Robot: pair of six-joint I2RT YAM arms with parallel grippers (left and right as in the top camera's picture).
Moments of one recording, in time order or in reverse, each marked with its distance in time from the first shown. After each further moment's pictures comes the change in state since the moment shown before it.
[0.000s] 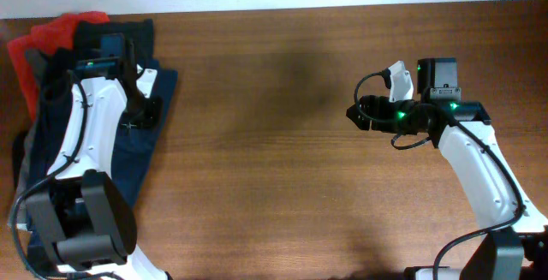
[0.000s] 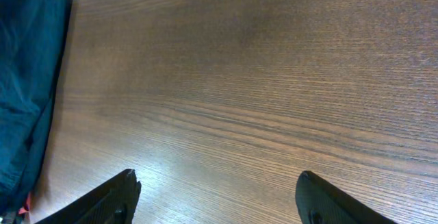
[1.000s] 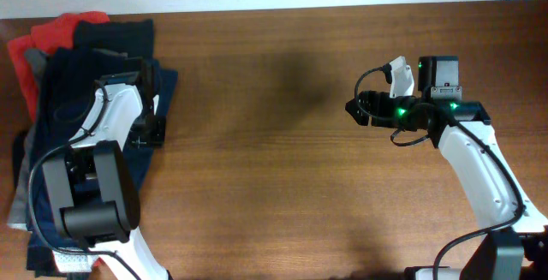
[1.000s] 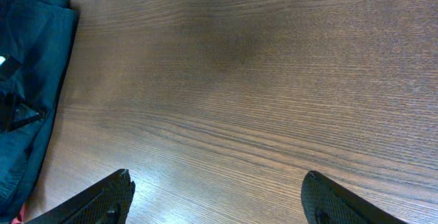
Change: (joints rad) left arm -0.004 0.137 -0.132 0.105 -0.195 -0.117; right arm 0.000 0.000 0.000 0.060 0.000 0.000
